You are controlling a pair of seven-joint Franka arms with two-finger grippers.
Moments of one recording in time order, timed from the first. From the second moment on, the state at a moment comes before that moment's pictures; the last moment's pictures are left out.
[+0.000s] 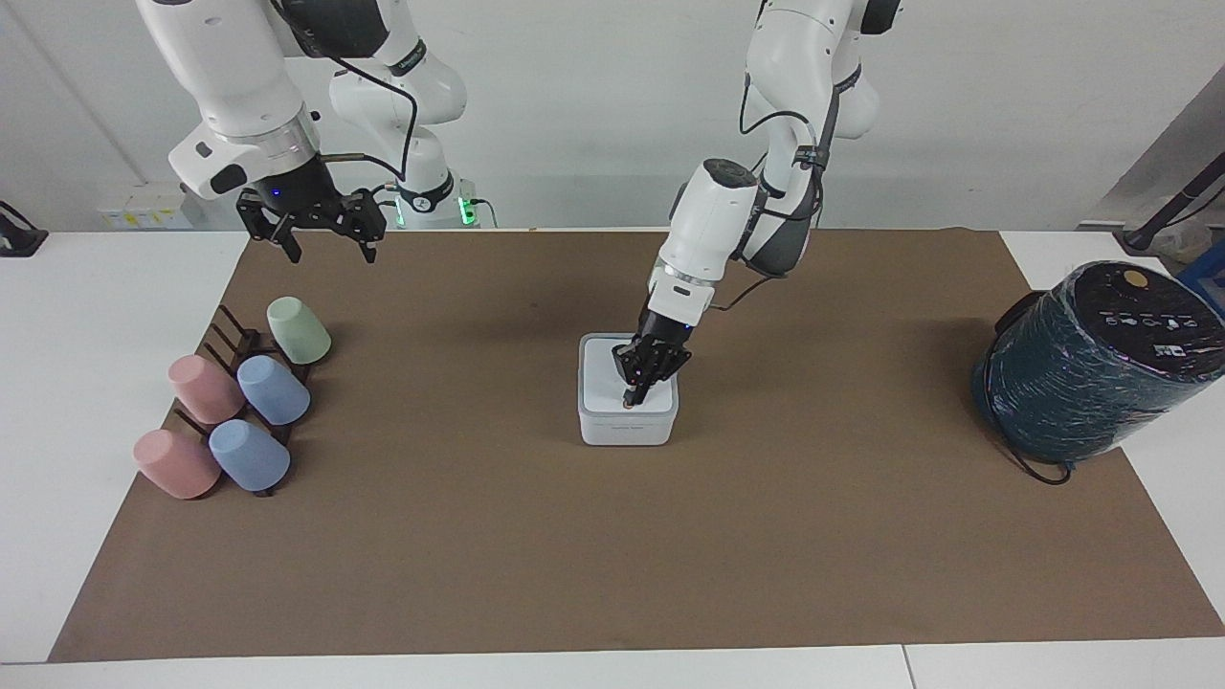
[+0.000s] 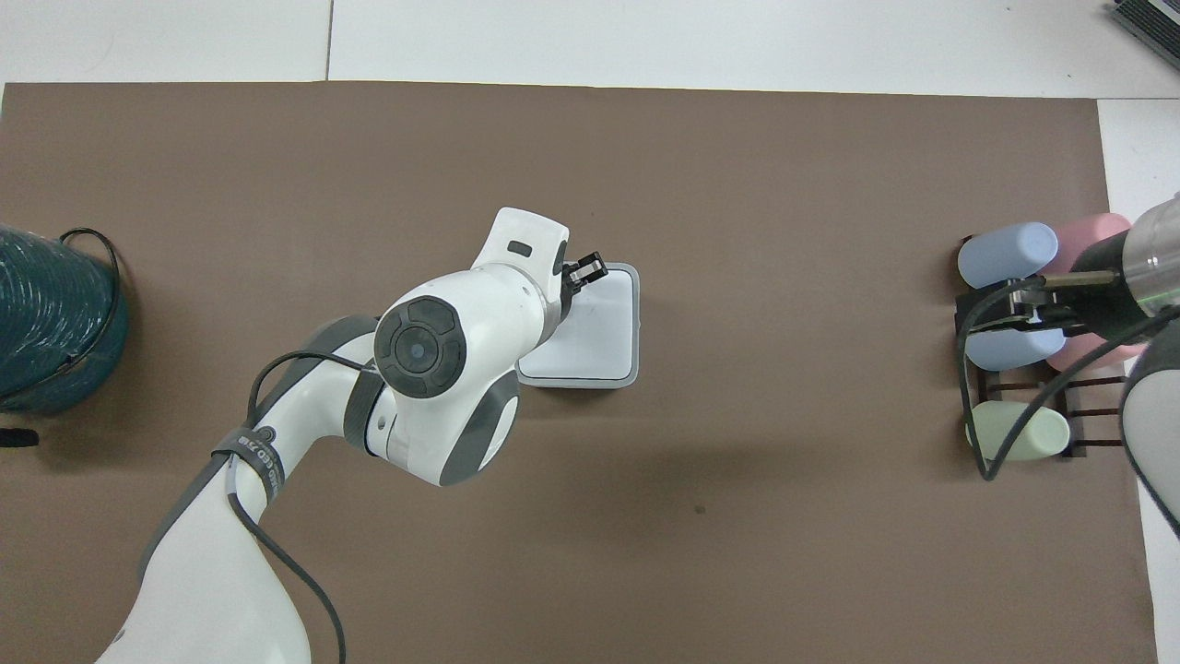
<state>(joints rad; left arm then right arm) -0.60 0.31 -0.02 -1.88 -0.14 2.64 -0.87 0.03 -0.04 0.04 -1.65 -0.01 1.57 0.09</state>
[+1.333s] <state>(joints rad) -0.03 0.00 0.02 -1.60 -0.05 1.58 0.03 0.03 -0.04 0.04 -1.65 -0.01 1.57 0.09</state>
